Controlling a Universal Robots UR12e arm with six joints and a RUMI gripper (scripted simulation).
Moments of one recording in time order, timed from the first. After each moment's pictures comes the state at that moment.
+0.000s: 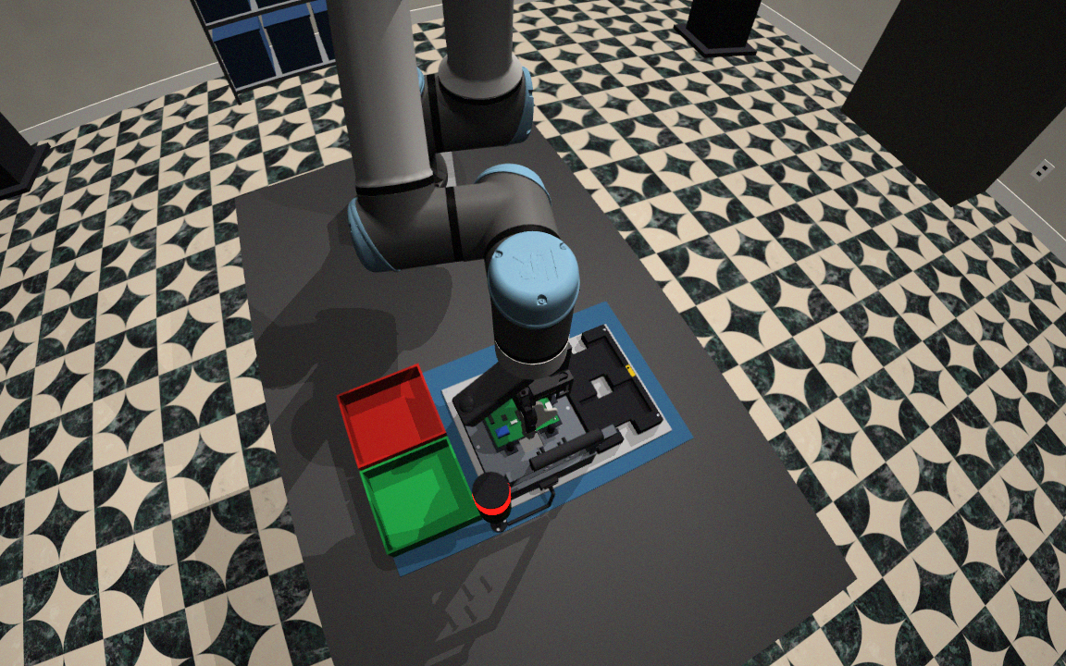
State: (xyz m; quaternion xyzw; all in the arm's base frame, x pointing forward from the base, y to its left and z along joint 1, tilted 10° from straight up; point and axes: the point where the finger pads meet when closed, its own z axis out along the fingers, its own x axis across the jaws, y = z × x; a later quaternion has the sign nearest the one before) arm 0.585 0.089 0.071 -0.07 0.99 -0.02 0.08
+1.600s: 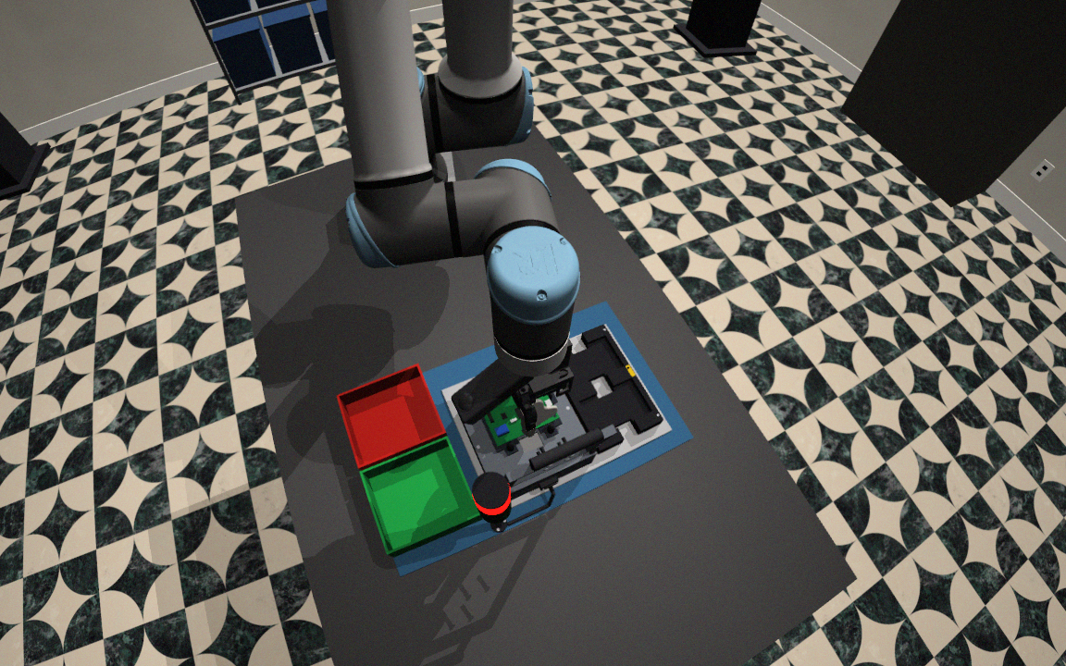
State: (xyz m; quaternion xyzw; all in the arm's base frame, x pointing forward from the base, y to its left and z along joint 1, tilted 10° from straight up) arm 0.583 0.089 0.078 -0.07 0.99 -0.02 0.08
